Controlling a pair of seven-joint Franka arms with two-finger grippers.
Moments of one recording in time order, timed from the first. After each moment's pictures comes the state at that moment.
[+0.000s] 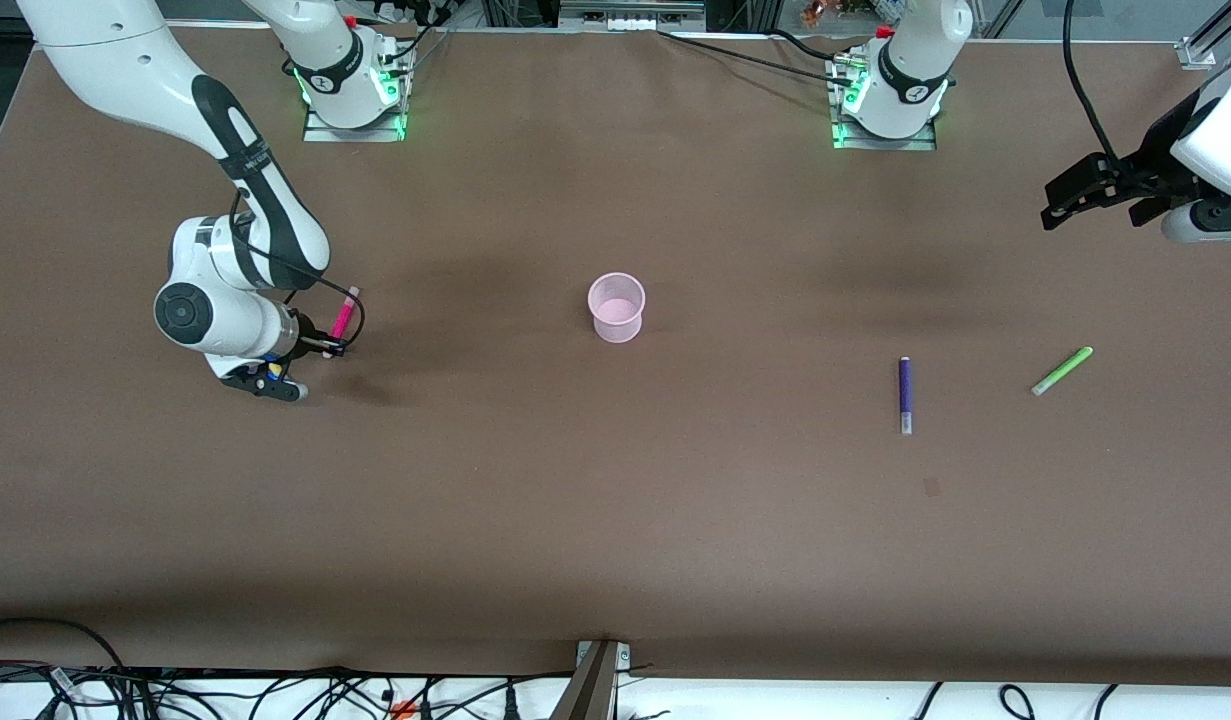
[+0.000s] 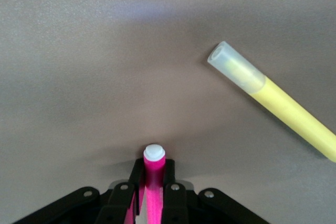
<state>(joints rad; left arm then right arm) 0.11 -0.04 -0.15 -1.60 -0.02 1.49 -0.12 -0.03 0.47 0.09 -2.11 -0.02 2.35 0.31</state>
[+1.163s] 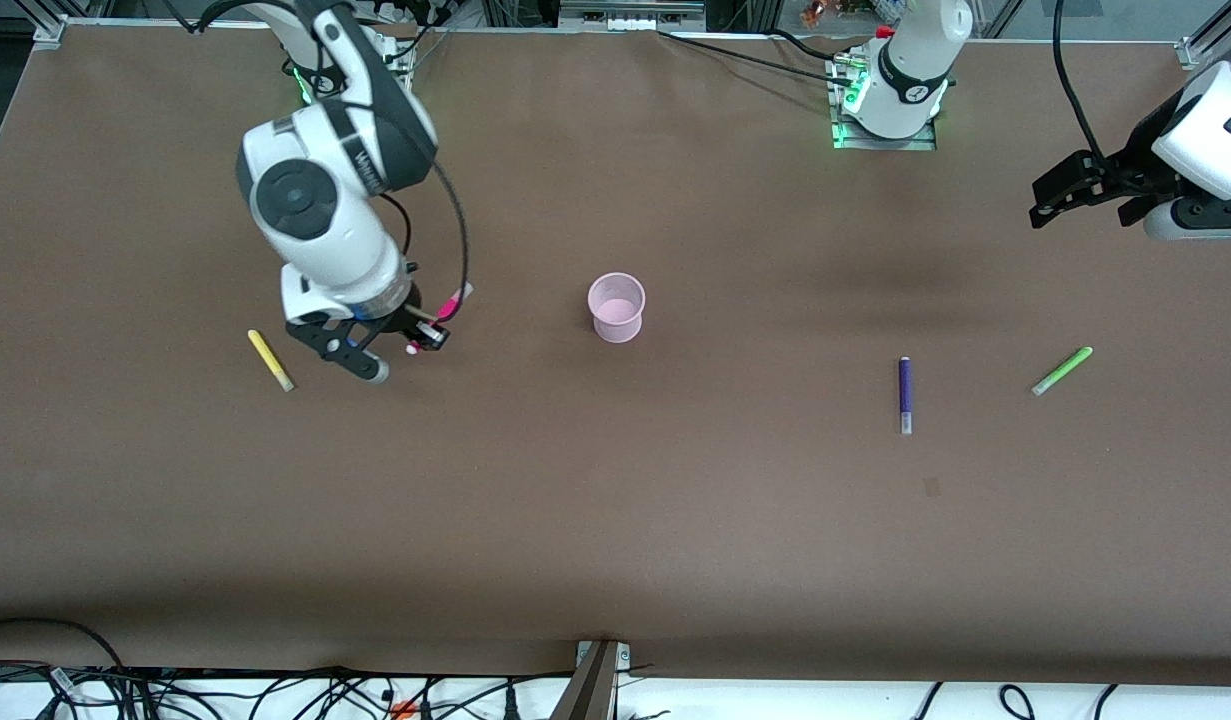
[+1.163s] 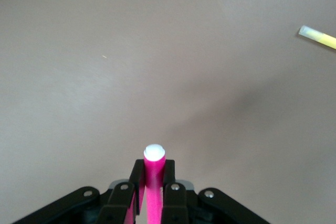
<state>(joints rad) 0.10 -0.04 -0.17 -1.60 -0.02 1.49 -0.12 0.35 0.30 0.14 -1.75 -0.12 2.07 1.07</state>
